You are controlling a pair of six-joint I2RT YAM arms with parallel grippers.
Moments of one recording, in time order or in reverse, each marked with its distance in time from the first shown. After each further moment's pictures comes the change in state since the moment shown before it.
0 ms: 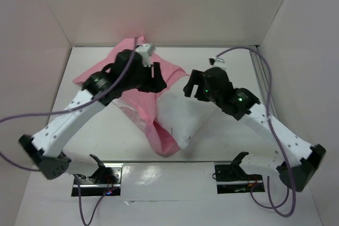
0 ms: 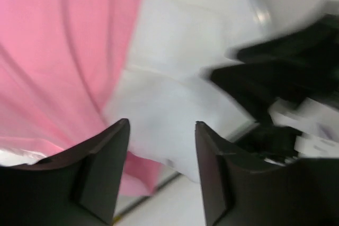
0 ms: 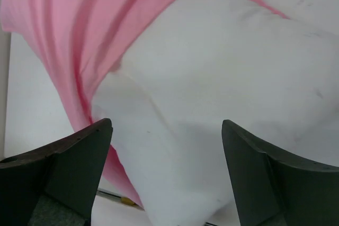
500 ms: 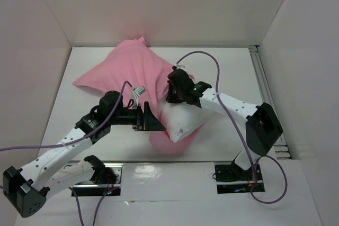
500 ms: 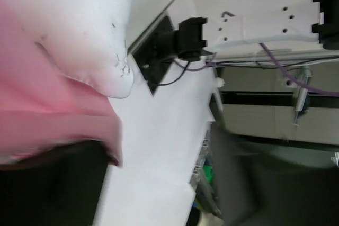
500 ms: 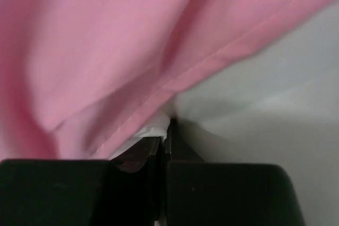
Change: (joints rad) left arm 0.056 -0.378 -0.854 0.603 0.637 -0.395; right arm 0.022 0.446 0.001 0.241 -0.129 -0.036
